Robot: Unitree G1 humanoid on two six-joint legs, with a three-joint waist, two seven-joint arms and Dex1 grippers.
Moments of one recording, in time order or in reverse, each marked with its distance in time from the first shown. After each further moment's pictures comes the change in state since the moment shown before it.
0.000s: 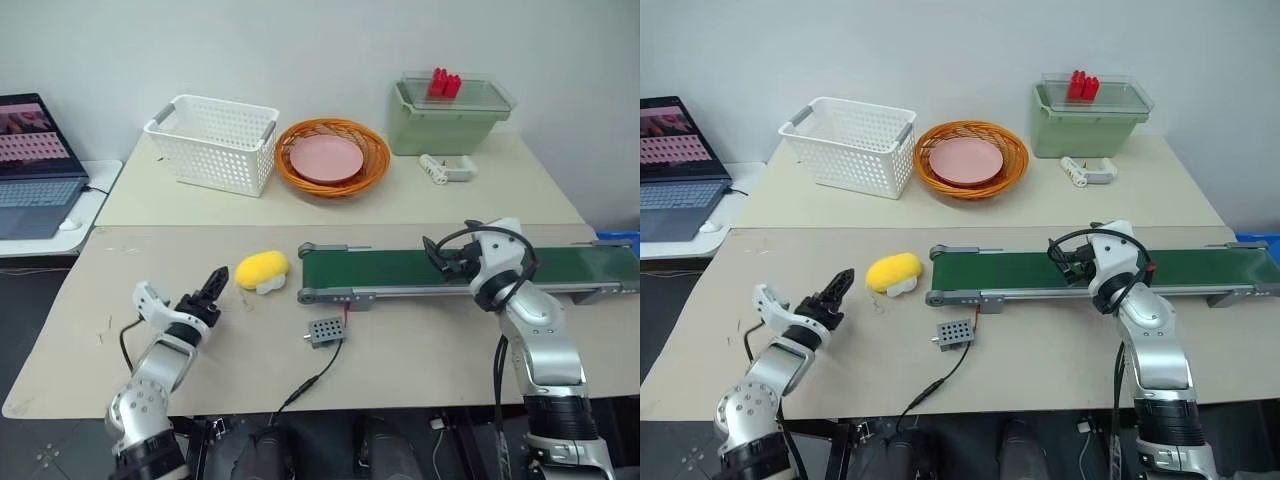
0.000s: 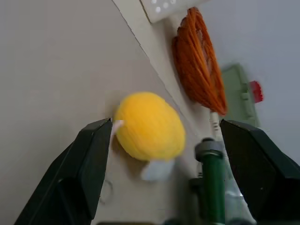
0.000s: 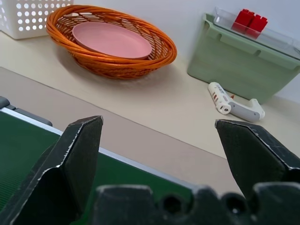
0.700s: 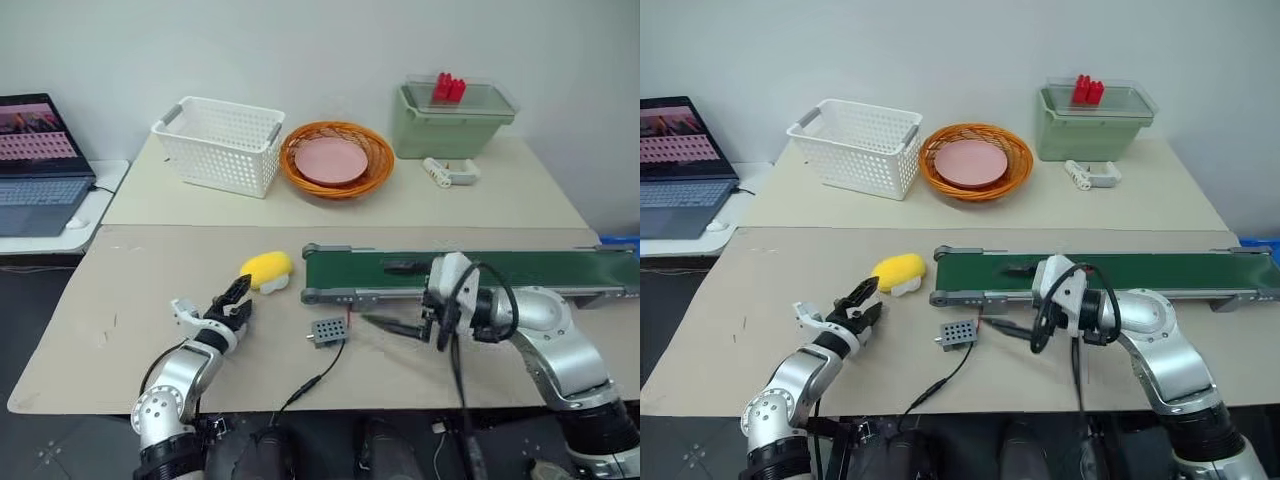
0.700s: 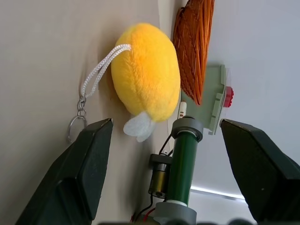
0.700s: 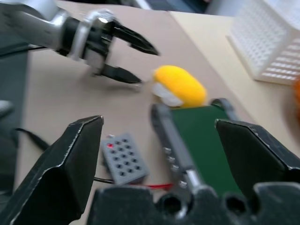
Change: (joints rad) left arm -0.075 0.001 -0.101 0.237 -0.195 -0.074 0.100; right arm -0.009 -0.273 0.241 -0.237 0.299 0.025 0.719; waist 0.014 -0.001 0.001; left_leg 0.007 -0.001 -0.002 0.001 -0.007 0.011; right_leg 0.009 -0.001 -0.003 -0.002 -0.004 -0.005
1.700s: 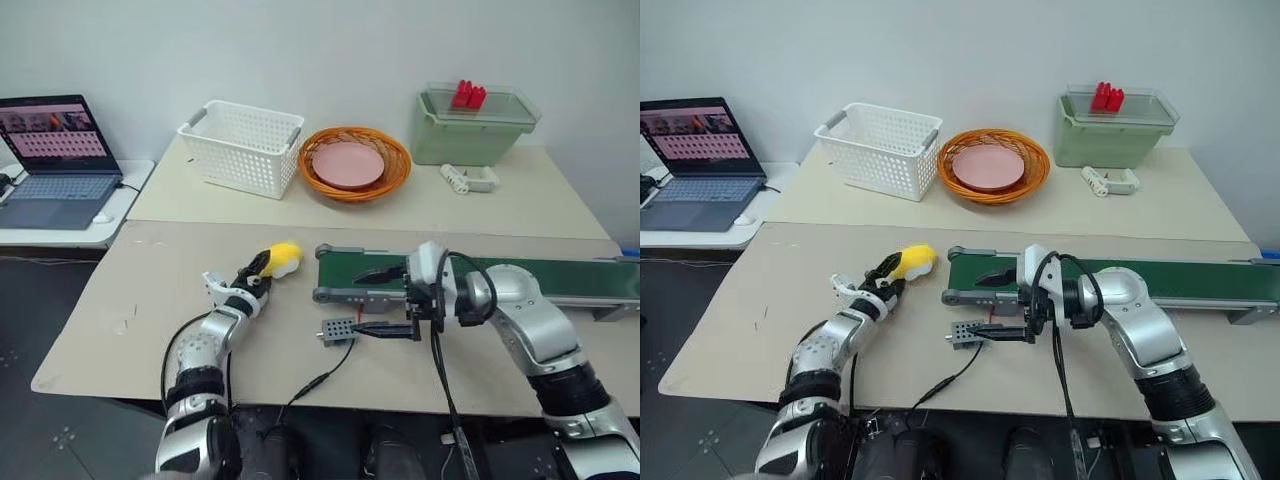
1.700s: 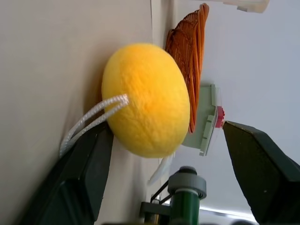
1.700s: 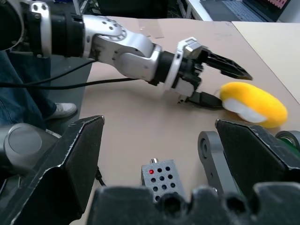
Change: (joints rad) left arm -0.456 0.032 0.070 0.713 0.313 -0.179 -0.356; right arm -0.136 0.083 0.075 0.147 -0.008 0.037 0.091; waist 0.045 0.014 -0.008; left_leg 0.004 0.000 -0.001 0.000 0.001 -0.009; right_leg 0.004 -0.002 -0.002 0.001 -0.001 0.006
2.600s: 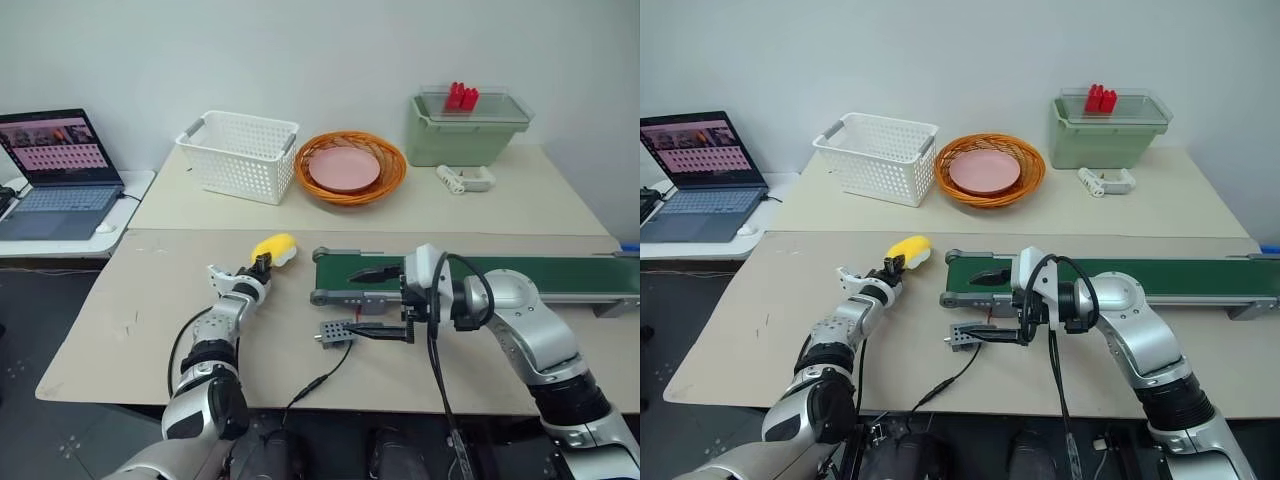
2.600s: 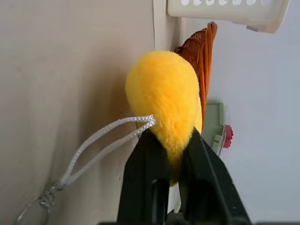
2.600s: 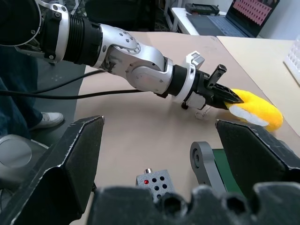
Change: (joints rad) left arm -0.139 -0.018 0.118 0.194 0.140 -0.122 -0.002; right arm 0.024 0.003 -0.010 -0.075 0.003 0.025 -0.065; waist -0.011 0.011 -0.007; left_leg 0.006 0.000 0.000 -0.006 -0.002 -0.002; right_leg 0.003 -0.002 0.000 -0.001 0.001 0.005
